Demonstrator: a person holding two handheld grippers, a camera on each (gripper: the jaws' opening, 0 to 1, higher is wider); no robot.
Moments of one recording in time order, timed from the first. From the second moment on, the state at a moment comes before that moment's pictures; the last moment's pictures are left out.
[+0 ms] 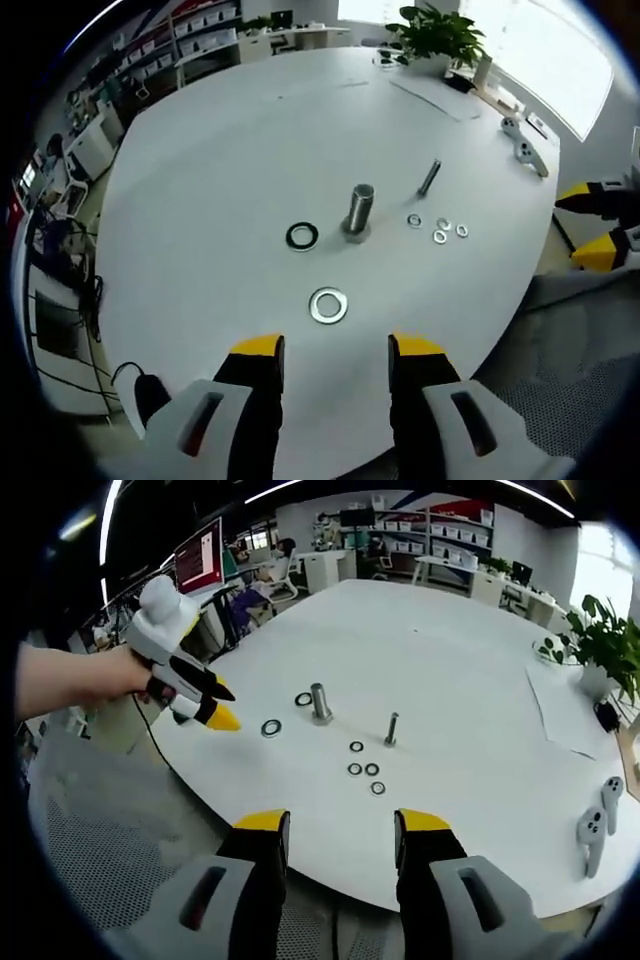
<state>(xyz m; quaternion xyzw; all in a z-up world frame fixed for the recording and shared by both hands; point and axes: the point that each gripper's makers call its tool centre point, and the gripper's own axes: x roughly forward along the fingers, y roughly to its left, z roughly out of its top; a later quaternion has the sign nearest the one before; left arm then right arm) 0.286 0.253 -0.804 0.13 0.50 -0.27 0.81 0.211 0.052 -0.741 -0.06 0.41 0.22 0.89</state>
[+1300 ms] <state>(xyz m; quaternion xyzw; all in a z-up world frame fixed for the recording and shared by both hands) 0.312 0.237 -0.858 0.17 0.55 -0.27 0.77 0.220 0.038 -0.747 -0.04 0.40 0.23 0.88</state>
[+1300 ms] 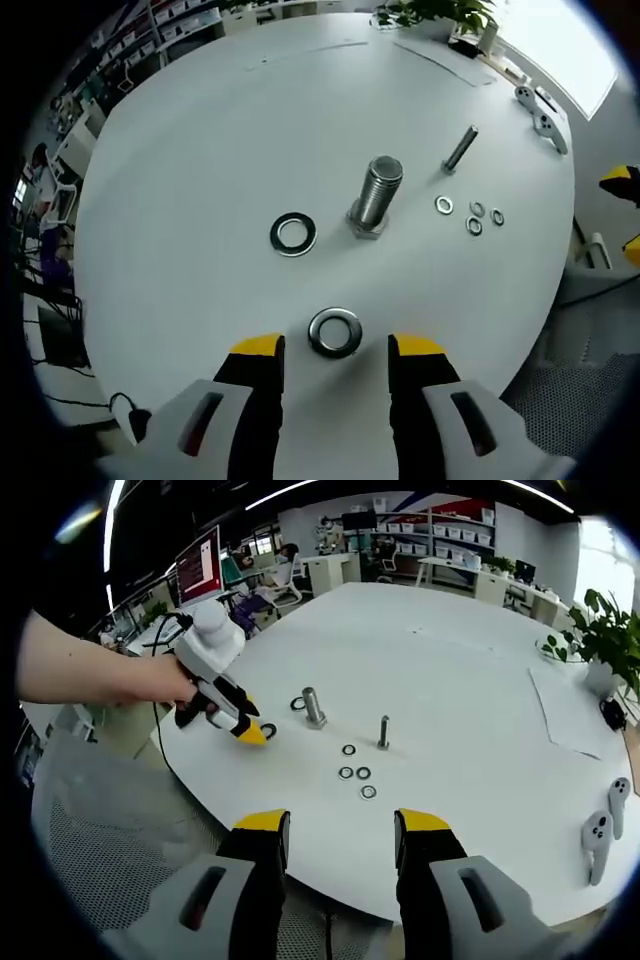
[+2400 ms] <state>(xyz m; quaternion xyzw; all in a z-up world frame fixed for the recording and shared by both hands) 0.307 0.231 -0.867 0.27 0.60 -0.31 0.69 0.222 0.035 -0.744 -0.02 0.40 0.22 0.89</state>
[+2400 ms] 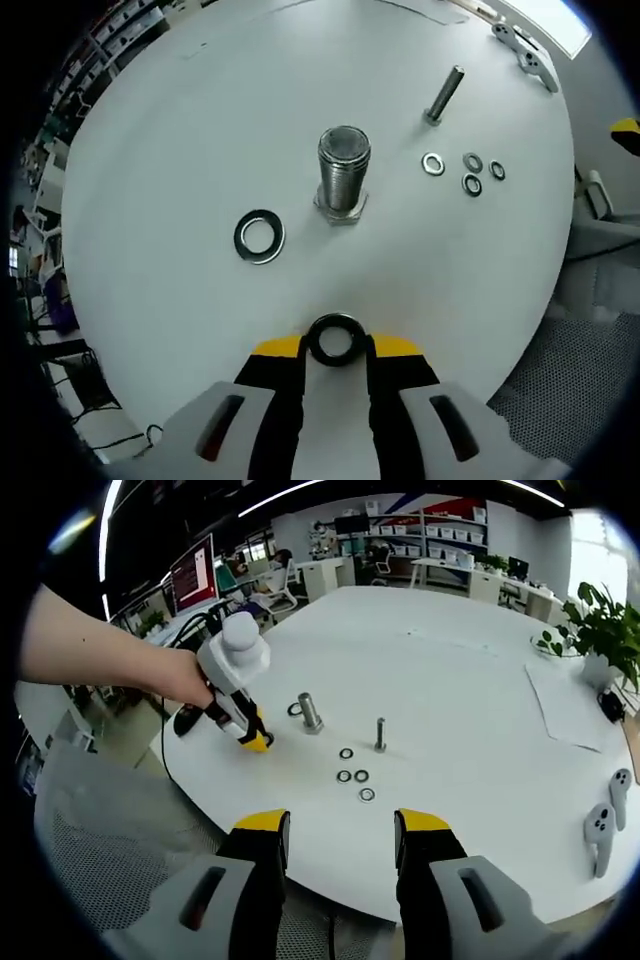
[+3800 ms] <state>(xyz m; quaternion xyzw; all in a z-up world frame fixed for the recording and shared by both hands) 0.300 0.229 -0.865 0.27 0.56 -0.35 0.70 0.222 0.034 -0.744 -0.02 0.40 0.22 0.89</state>
